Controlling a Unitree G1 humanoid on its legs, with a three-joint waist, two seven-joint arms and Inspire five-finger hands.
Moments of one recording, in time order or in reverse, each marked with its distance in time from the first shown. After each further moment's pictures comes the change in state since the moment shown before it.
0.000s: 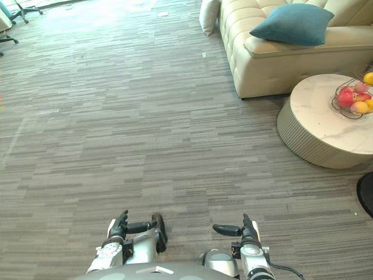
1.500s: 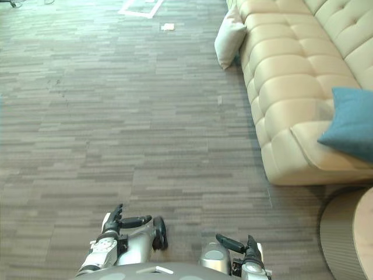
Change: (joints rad) left arm -0.022 0.056 -0.045 0.046 0.003 0.023 0.017; right arm 0.040 0.016 -0.075 0.004 0.019 -0.021 -0.003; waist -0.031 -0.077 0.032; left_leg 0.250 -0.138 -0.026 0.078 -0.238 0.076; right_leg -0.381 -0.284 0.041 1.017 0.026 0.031
